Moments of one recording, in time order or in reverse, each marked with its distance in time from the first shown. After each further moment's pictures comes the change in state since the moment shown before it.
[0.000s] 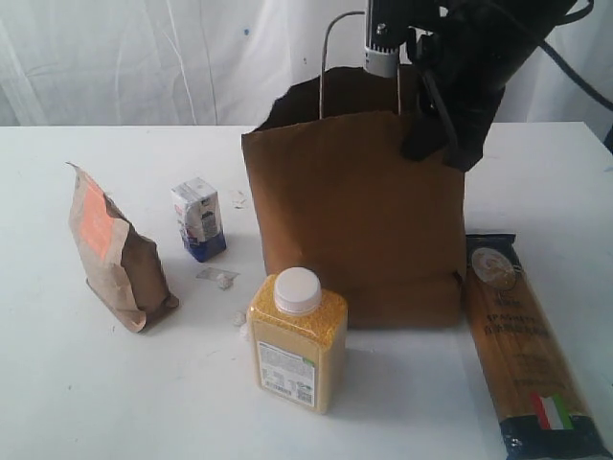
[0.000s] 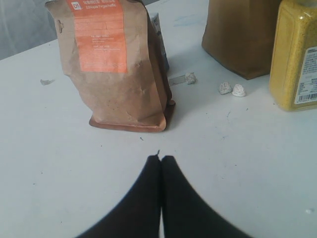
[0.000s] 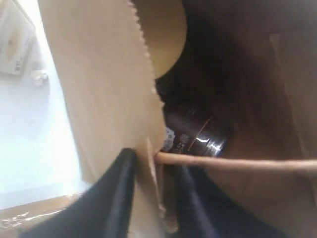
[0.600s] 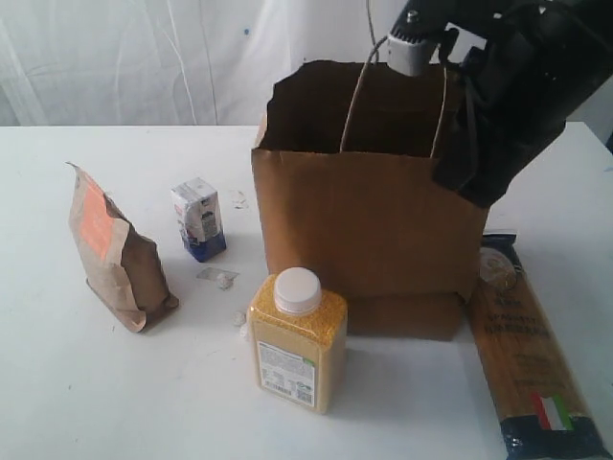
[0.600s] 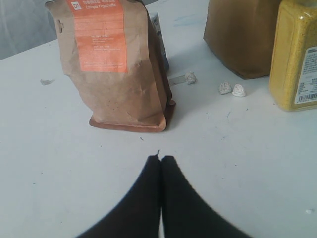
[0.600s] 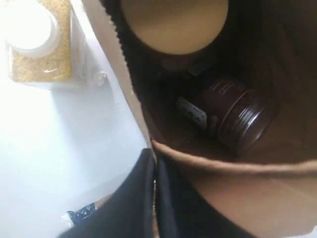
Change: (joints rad) left arm 0.000 0.000 0.000 0.000 0.000 0.000; right arm 0.052 -0.235 0.220 -0.027 0.018 0.371
